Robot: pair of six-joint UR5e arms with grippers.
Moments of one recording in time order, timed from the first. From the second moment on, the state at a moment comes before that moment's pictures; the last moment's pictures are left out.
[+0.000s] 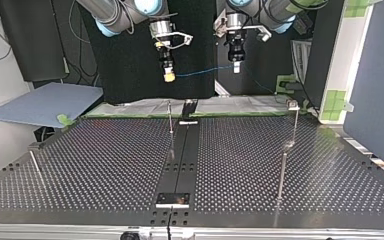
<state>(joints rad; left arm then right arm) -0.54 -1.99 -2.39 -1.89 -2.15 -1.63 2.37 -1.00 2.02 -1.04 1.83 1.47</state>
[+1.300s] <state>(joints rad) -0.56 -2.01 -2.39 -1.98 -2.16 -1.63 2.39 -0.95 2.00 -0.91 1.85 1.50</state>
